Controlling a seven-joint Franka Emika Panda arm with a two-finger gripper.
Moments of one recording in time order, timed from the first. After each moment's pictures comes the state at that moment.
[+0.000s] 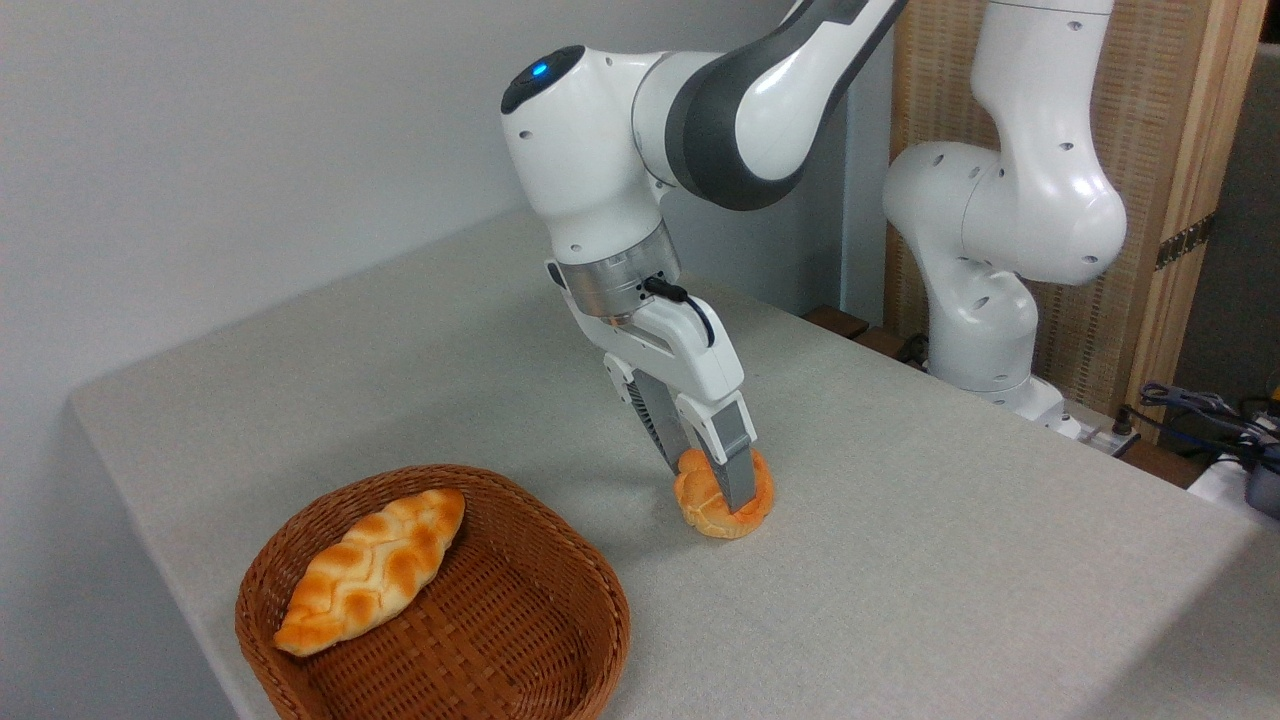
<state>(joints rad) -0.02 -0.25 -0.08 -2.36 0.14 1.93 0.73</state>
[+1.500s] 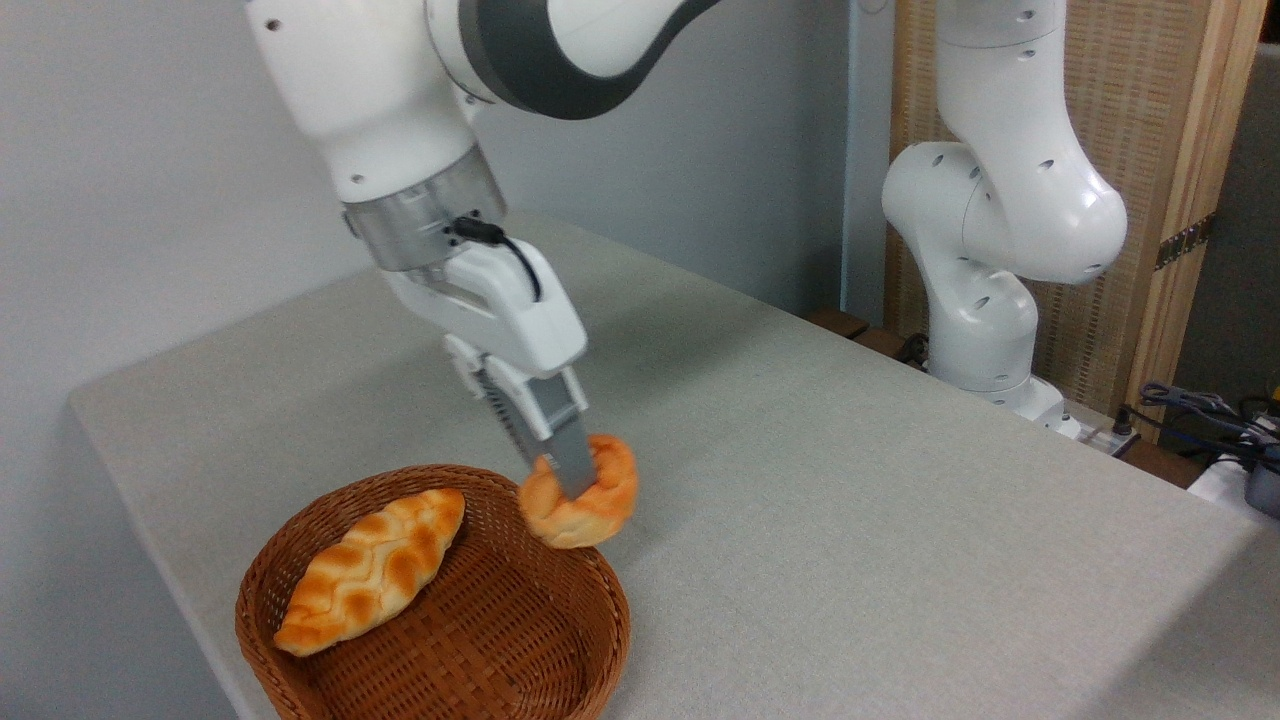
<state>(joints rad) -0.01 0.16 -0.04 -1.59 0.14 1.60 0.73</state>
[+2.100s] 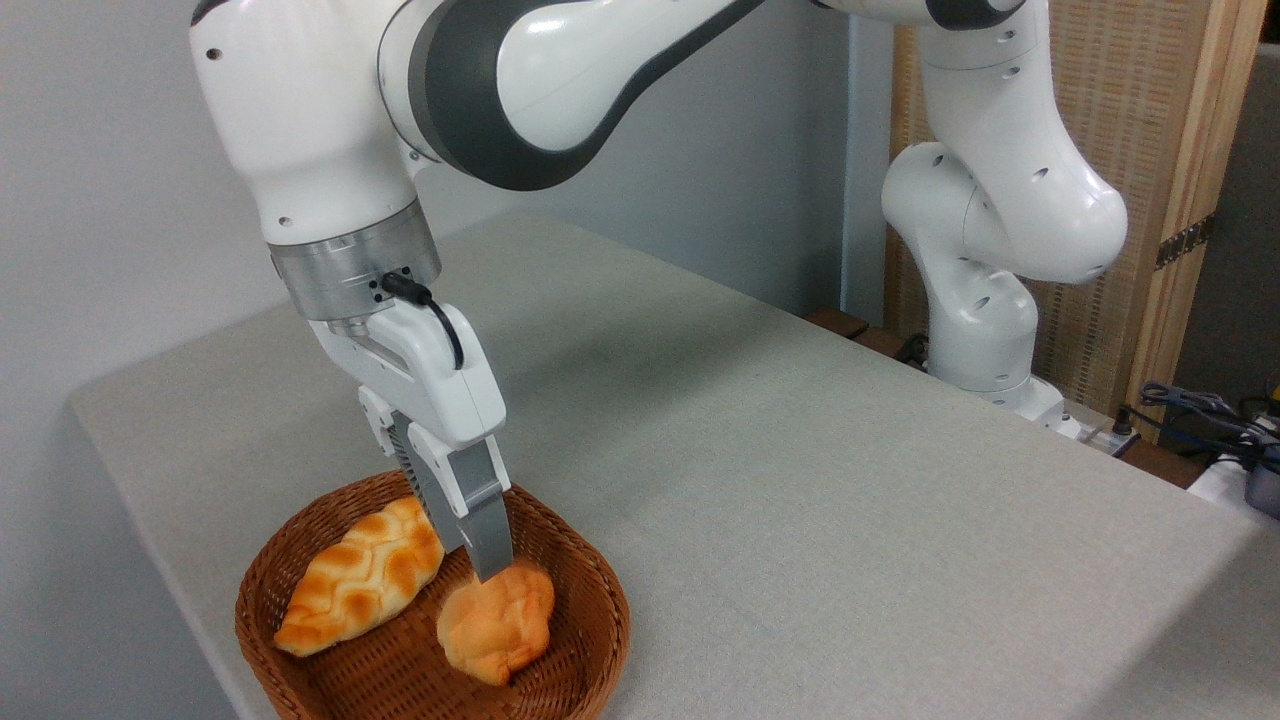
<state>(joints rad) 0.01 0.28 -0.05 -1.49 0.14 1.75 0.73</state>
